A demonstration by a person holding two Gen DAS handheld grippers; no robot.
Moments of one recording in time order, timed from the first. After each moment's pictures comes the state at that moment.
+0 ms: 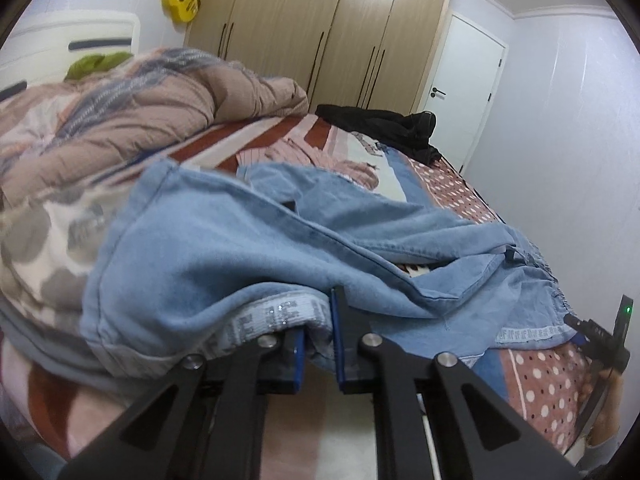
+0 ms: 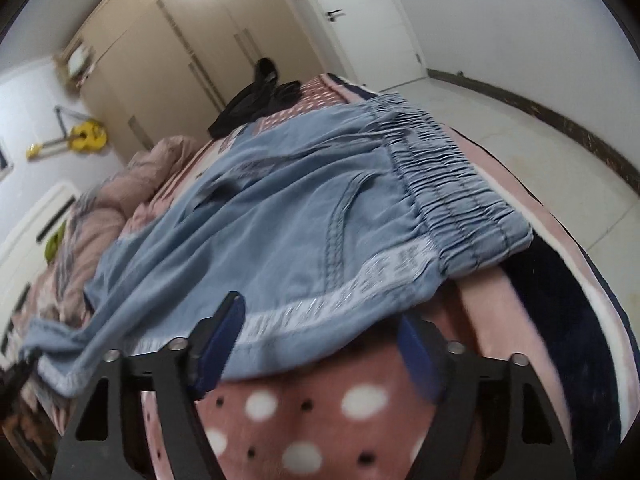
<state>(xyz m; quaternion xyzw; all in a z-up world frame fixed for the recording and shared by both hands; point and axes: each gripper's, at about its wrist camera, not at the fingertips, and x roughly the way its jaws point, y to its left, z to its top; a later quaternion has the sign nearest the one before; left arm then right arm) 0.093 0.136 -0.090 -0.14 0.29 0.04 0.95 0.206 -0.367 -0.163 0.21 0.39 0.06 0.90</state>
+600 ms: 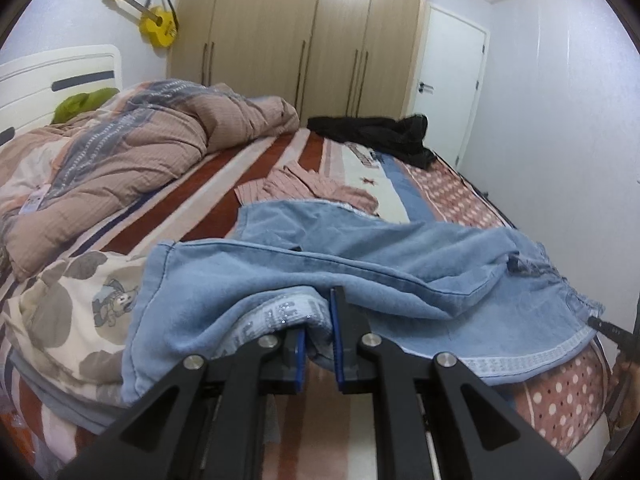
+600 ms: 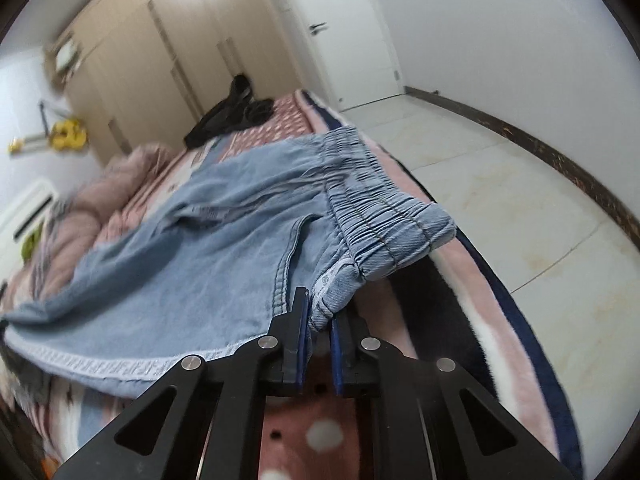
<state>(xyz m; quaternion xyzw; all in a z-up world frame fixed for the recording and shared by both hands) 0.111 0.148 -0.049 -0.08 0.30 0.03 0.95 0.191 -0.397 -0.127 0.13 0.39 0.03 0.91</state>
